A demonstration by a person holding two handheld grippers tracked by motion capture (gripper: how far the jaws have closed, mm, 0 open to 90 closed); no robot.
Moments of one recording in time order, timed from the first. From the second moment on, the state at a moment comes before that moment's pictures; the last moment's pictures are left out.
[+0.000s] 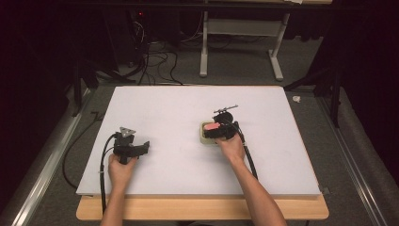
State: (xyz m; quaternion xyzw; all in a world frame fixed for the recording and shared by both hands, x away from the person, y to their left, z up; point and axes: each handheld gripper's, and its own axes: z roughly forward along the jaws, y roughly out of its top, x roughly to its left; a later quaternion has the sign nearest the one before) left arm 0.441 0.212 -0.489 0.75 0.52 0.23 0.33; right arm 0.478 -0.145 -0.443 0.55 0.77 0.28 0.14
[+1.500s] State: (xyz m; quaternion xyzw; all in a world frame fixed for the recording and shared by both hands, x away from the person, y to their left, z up) left arm 0.441 0.212 -0.489 0.75 0.52 0.23 0.33; right arm 0.470 -0.154 -0.439 0.56 0.75 0.31 0.16
